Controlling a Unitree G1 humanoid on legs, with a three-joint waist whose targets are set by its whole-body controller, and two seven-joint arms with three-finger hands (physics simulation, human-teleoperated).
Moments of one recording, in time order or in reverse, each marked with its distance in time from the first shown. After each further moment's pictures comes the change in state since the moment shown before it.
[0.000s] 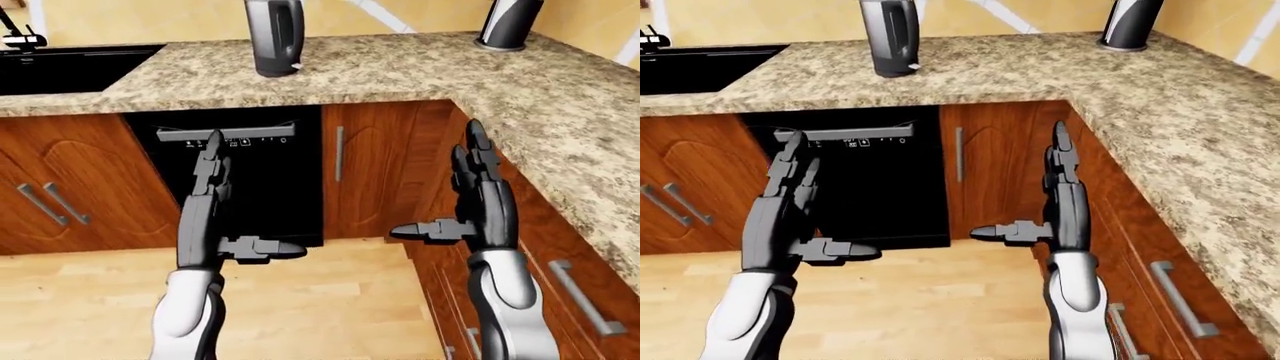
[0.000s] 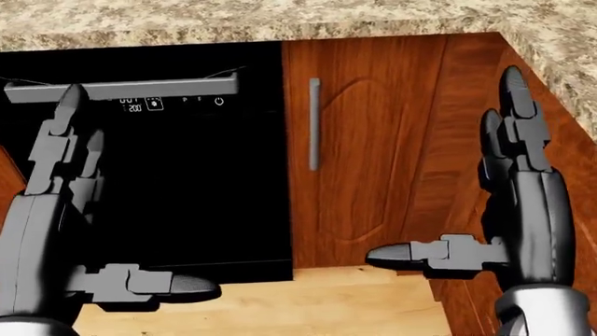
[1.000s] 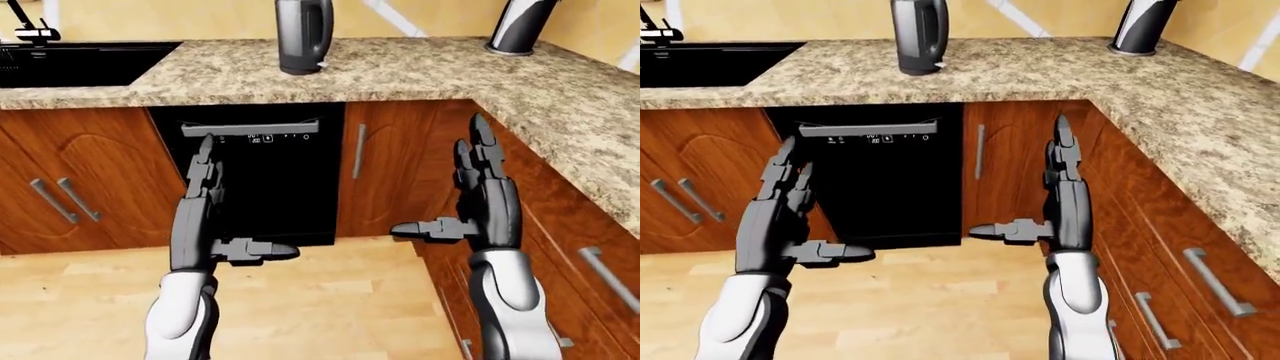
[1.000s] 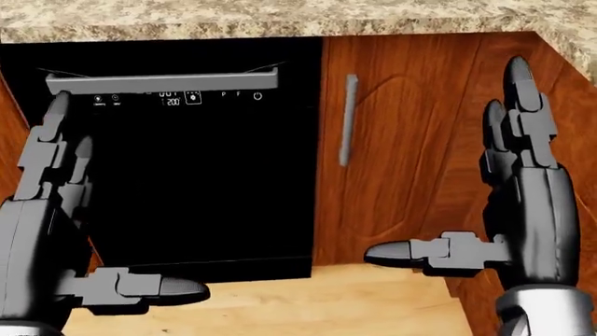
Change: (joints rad) left arm 0.014 0.009 0.031 0.005 0.007 0.001 -0.012; right arm -0.002 0.003 0.006 -0.030 -0.002 -0.006 -0.005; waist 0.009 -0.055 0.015
